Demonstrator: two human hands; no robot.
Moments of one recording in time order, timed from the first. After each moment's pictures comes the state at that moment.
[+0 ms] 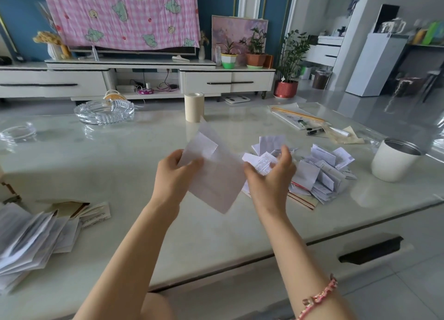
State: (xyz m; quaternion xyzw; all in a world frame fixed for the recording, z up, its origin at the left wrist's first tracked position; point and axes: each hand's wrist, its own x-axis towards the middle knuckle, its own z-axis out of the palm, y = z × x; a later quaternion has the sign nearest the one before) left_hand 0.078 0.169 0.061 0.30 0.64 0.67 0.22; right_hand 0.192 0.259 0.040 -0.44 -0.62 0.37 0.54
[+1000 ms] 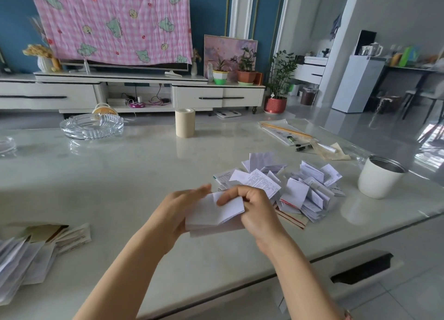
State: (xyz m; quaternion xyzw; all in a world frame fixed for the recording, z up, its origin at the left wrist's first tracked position) left_hand 0.087 0.174 0.053 0.26 0.63 0.57 0.45; right_hand 0.214 0.250 0.050 -0.31 -0.72 0.53 0.32
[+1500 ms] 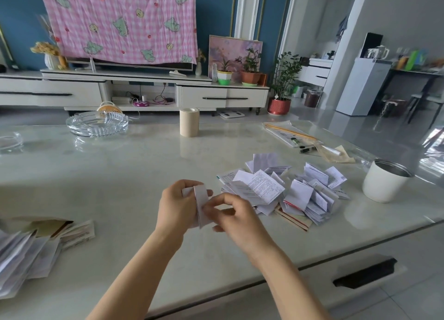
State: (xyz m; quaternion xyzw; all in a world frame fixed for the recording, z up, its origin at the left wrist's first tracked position) left_hand 0.093 0.178 0.050 0.26 0.67 0.64 0.27; right_hand 0.197 0.233 0.037 -0.29 -0.73 0.56 0.28
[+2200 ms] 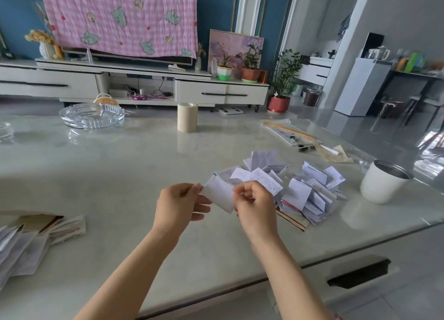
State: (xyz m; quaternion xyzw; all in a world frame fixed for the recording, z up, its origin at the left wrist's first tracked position) left_hand 0.088 0.188 0.033 0.27 0.67 0.63 0.27; right_hand 0.198 0.264 0.027 -0.43 -0.68 0.43 0.43
